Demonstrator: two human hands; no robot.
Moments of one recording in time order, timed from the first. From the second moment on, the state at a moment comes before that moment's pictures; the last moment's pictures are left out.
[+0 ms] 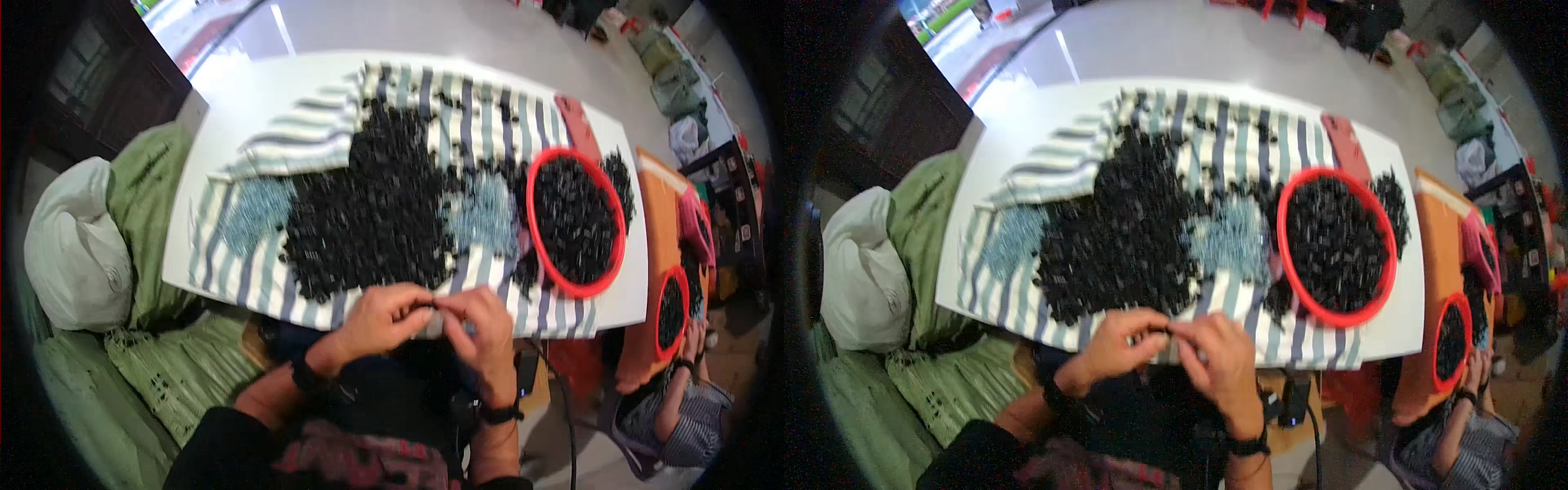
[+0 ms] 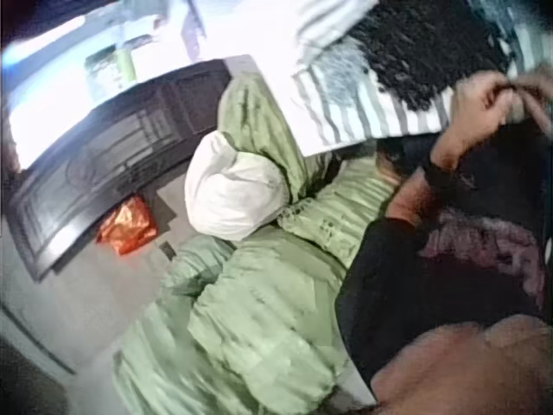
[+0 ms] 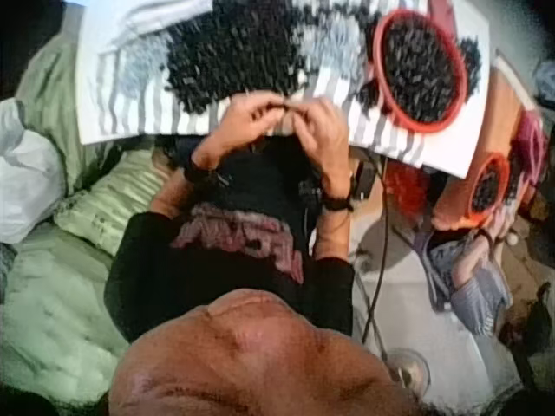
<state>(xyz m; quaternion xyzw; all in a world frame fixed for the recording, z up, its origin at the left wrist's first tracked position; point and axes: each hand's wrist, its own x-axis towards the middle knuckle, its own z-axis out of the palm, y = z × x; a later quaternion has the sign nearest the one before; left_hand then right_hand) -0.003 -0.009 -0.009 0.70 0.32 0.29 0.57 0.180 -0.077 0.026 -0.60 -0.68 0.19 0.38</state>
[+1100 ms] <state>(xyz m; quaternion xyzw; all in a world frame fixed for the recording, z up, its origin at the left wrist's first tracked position) 0.001 -0.003 -0.007 0.72 0.30 0.31 0.54 0.212 -0.056 0.017 -0.77 -0.57 0.05 0.29</state>
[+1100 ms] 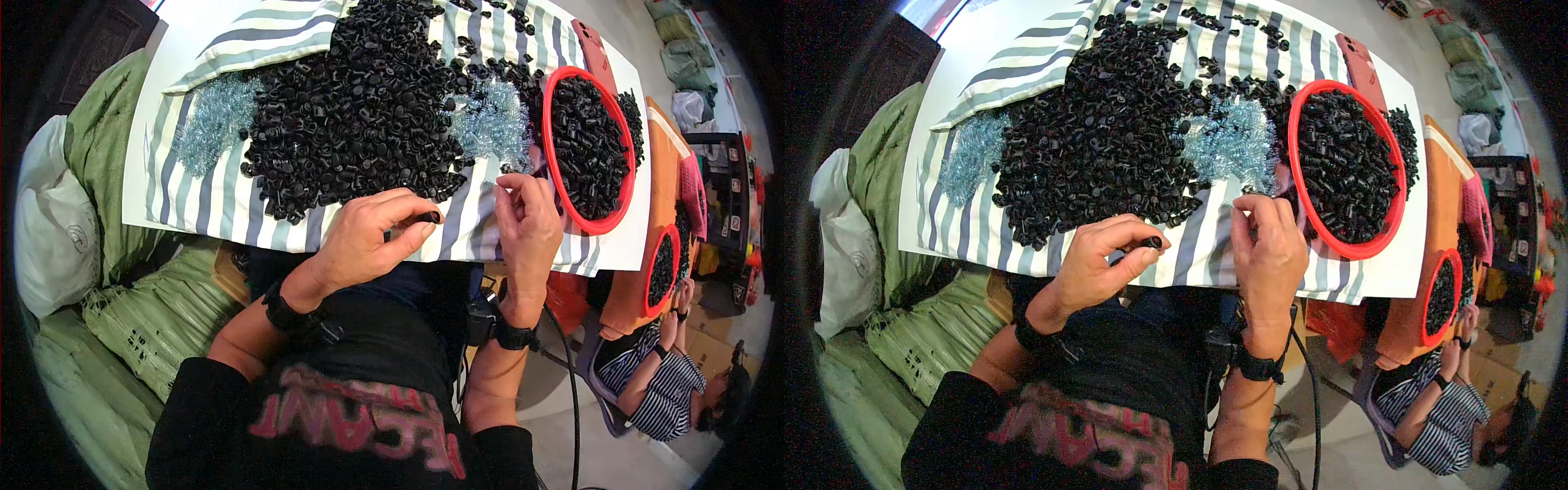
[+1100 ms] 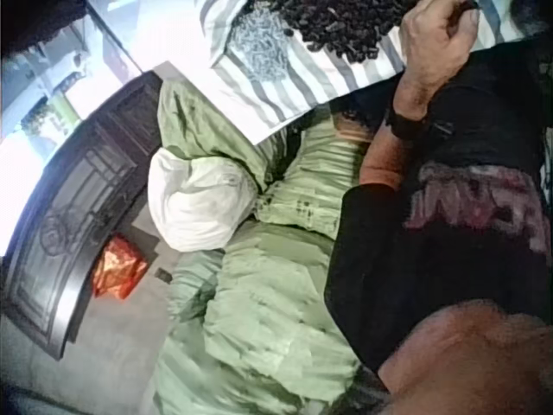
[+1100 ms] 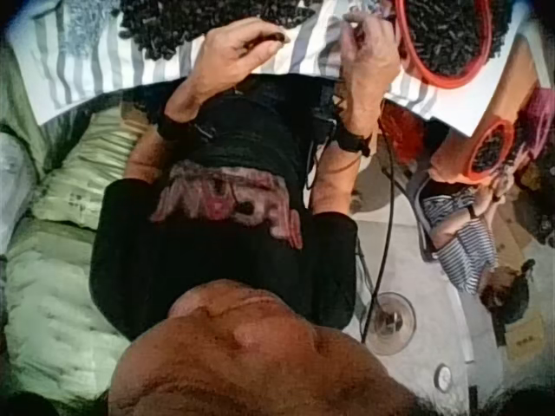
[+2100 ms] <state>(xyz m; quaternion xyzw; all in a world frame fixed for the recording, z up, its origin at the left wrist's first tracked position) 0.002 -0.006 -0.008 0.73 0.33 0.31 0.52 0.156 -0.068 0.015 -0.63 -0.45 0.34 0.53</state>
